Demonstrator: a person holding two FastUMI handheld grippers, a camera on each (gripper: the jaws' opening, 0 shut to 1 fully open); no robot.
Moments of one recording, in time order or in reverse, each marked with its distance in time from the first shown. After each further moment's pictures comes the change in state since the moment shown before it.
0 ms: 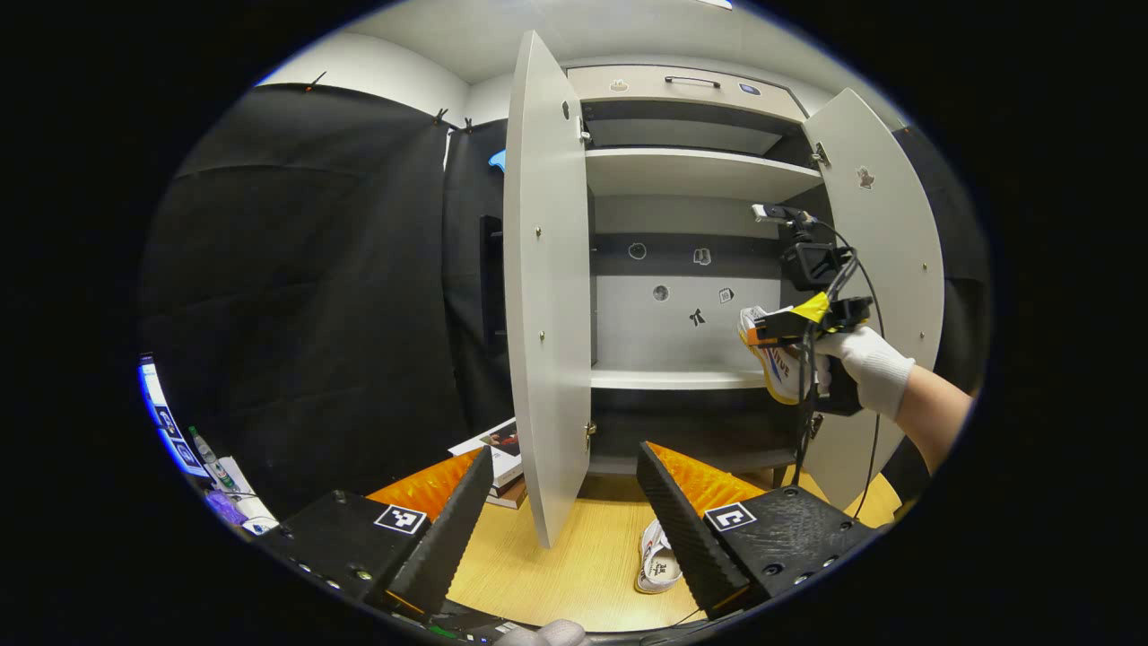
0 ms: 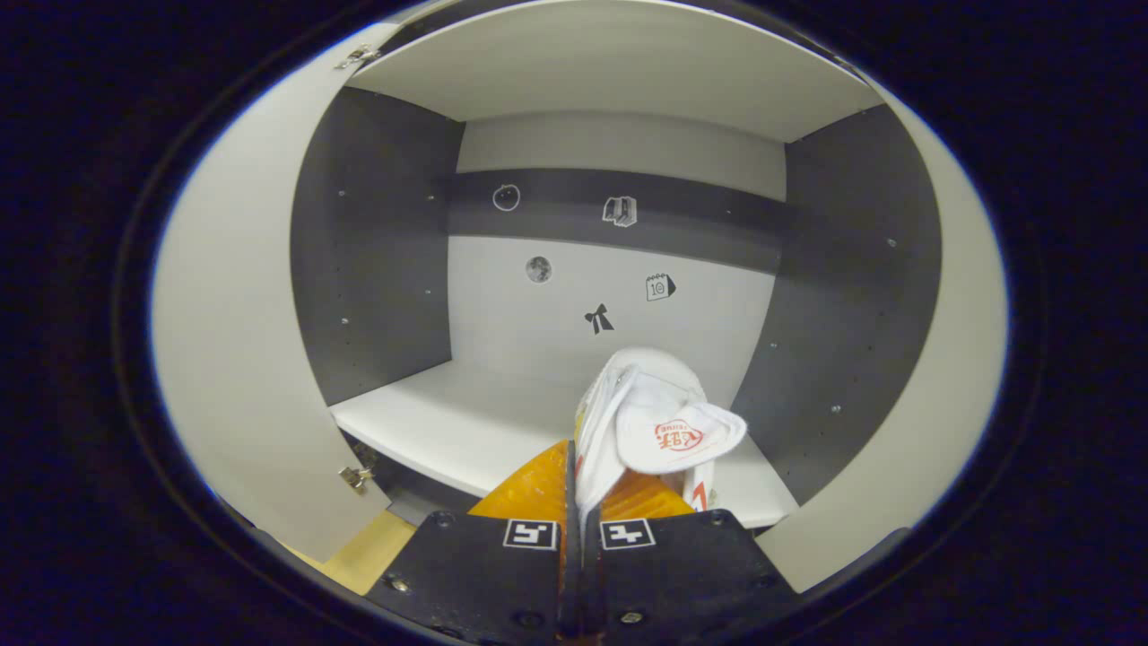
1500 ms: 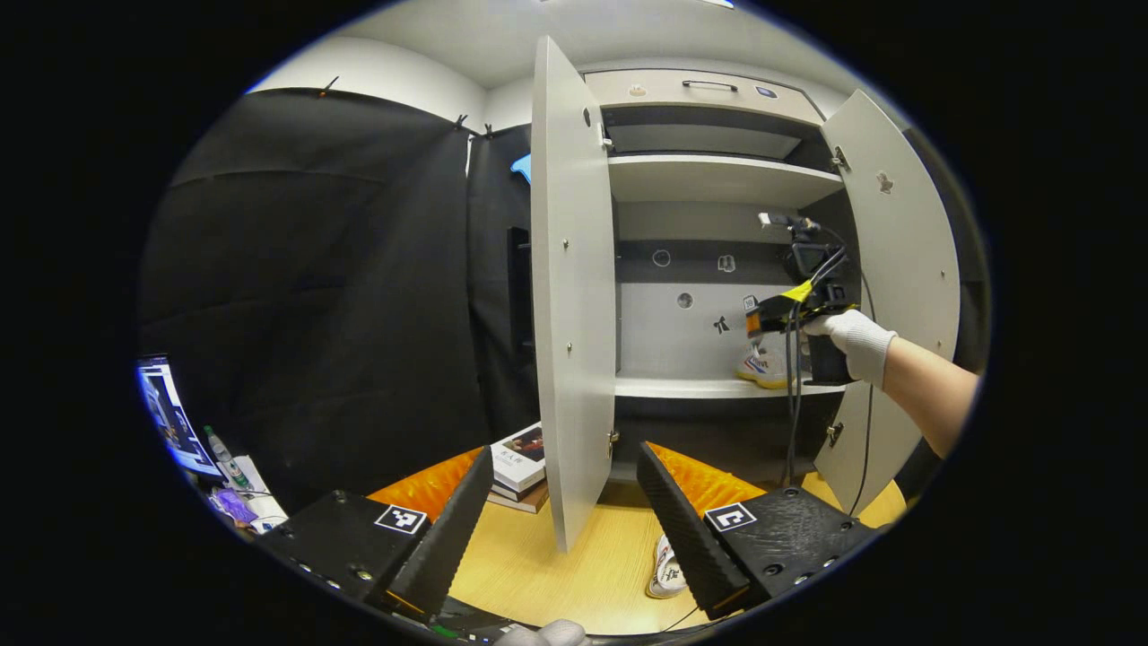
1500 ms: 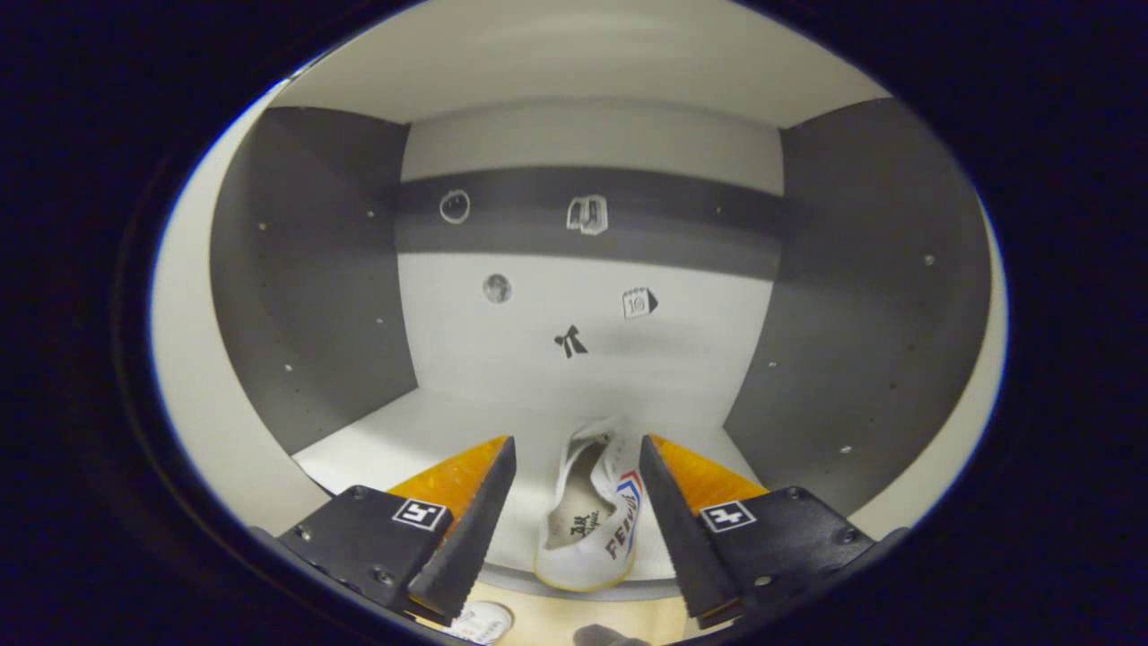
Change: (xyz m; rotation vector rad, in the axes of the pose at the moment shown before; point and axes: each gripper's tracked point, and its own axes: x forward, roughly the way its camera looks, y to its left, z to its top) left arm -0.004 0.013 0.006 -0.006 -0.013 0.047; right arm 0.002 -0.017 0.041 0.083 -0.052 -0.049
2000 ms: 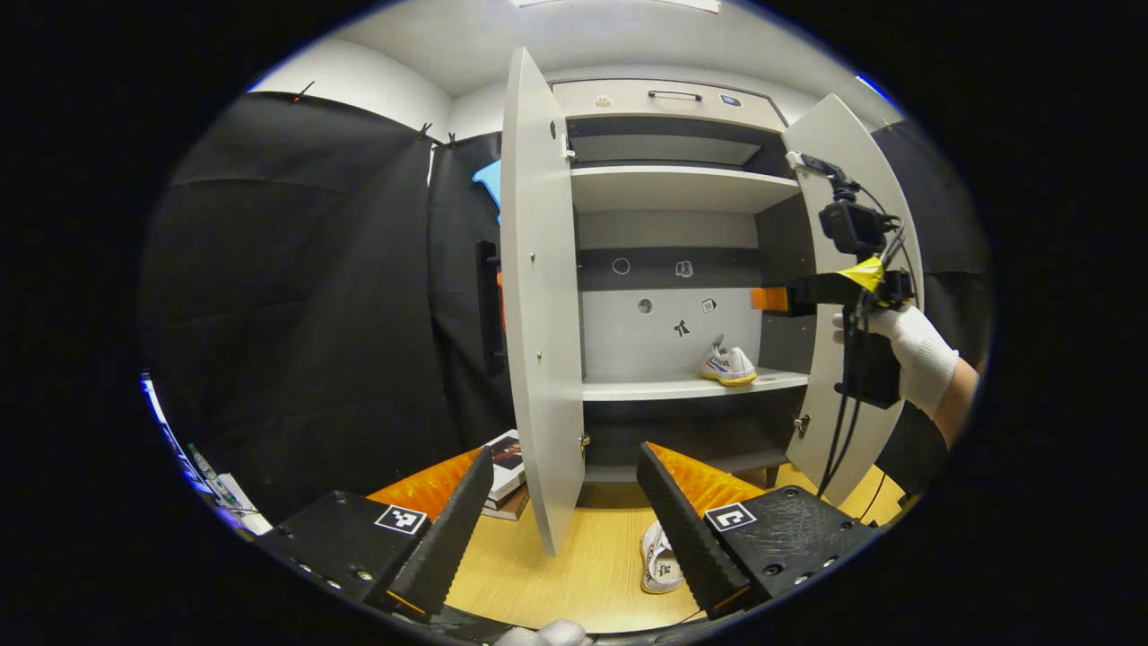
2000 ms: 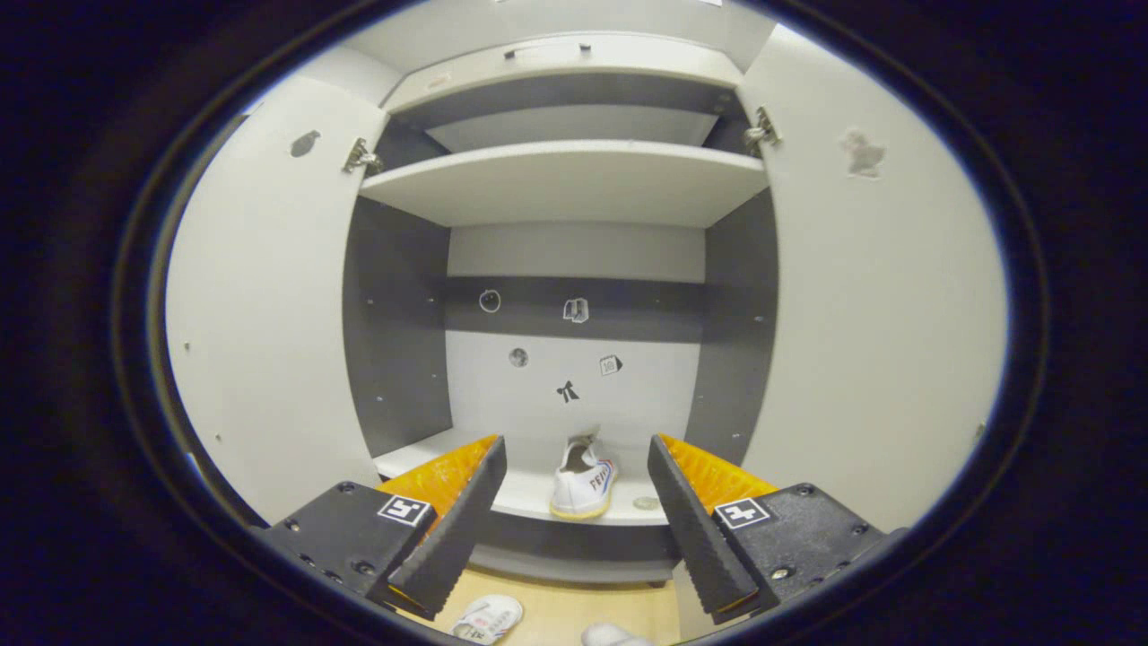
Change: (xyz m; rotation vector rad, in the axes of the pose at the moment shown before) left arm -0.012 -0.011 0.004 0.041 -0.039 -0.153; right arm -0.181 -0.006 -0.016 0.032 -0.241 -0.016
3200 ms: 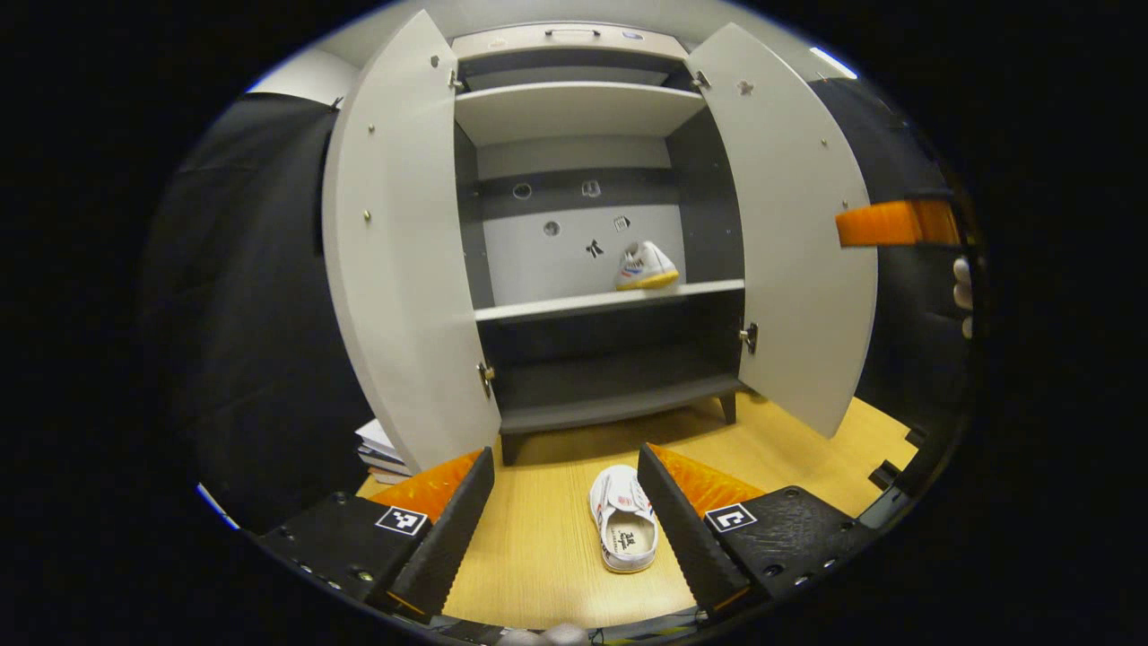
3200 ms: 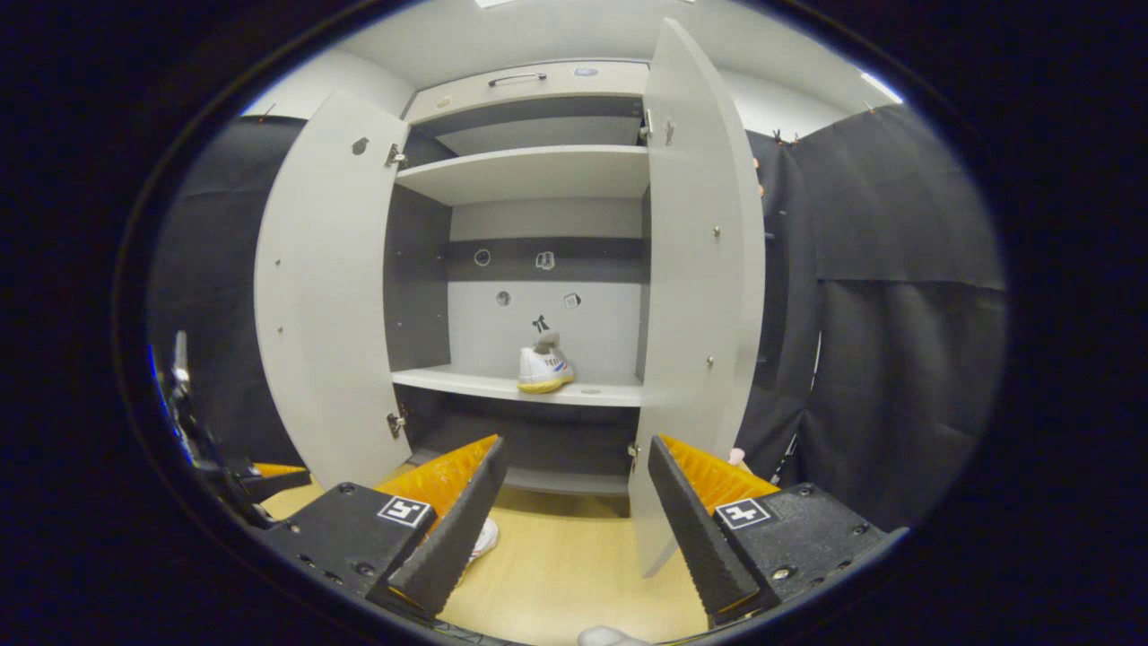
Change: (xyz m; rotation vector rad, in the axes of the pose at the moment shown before) left arm 0.054 -0.100 -0.167 0.088 0.200 -0.217; right arm -0.149 -0.060 -0.111 0.014 0.109 -0.019
